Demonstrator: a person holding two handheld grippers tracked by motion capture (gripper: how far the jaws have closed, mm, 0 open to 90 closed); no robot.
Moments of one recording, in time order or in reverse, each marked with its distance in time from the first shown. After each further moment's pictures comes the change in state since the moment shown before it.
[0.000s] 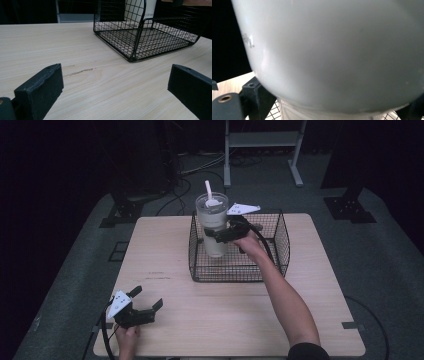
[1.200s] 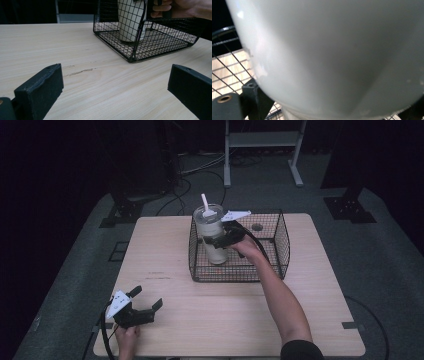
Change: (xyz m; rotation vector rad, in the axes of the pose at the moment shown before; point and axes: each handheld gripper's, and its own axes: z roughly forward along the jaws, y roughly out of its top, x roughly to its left) left arm 0.000 0.000 0.000 -0.009 -0.004 -0.008; right arm -0.014 -0.032 0.028 0.145 0.001 0.016
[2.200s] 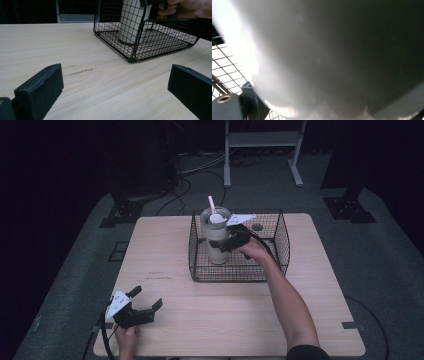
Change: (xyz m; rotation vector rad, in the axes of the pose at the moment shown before) left arm 0.001 0.000 -0.001 -0.004 0.000 -0.010; right arm -0.003 -0.013 -0.015 0.009 0.016 -0.073
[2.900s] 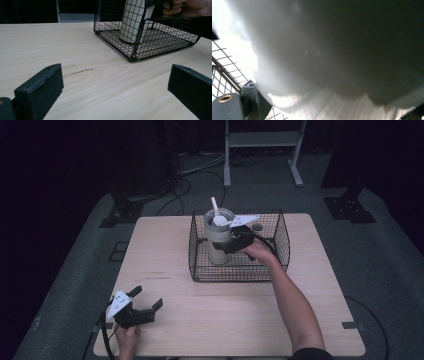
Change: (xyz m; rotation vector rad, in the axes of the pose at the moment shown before) left arm -0.001 0.000 0.002 0.011 0.006 0.011; right arm 0.000 -0.004 -0.011 0.020 0.005 -0.002
